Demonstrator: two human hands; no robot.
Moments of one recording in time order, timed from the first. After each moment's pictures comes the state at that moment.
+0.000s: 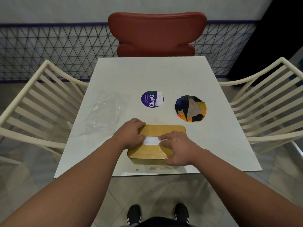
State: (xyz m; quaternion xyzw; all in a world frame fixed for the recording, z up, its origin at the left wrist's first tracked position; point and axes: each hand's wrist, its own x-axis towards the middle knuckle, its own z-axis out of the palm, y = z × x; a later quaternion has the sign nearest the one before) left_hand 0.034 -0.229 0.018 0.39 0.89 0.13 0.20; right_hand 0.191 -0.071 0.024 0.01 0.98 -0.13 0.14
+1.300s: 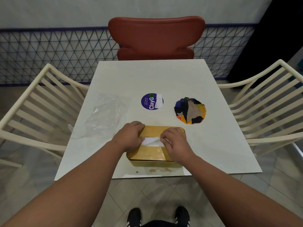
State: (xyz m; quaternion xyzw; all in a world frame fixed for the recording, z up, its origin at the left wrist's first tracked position) left_hand 0.039 -0.228 0.024 0.39 0.89 0.09 0.20; right_hand 0.183 -0.078 -0.015 0.13 0.94 -0.30 -0.13
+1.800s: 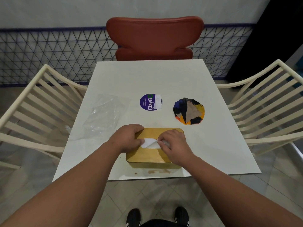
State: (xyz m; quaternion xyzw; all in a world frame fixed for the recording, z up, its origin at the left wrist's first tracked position) left_hand 0.032 -0.232 0.021 0.39 0.89 0.12 0.22; right_hand 0.184 -0.076 -0.006 0.12 0.95 -0.28 -0.09
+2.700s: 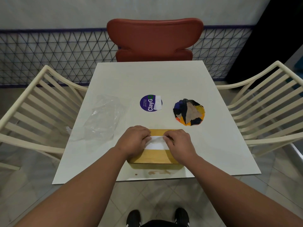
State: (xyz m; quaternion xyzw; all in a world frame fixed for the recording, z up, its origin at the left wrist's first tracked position) left_hand 0.046 -0.221 0.009 0.48 0.86 0.15 0.12; right_hand 0.180 -0.068 -0.007 0.20 0.94 -0.25 -0.10
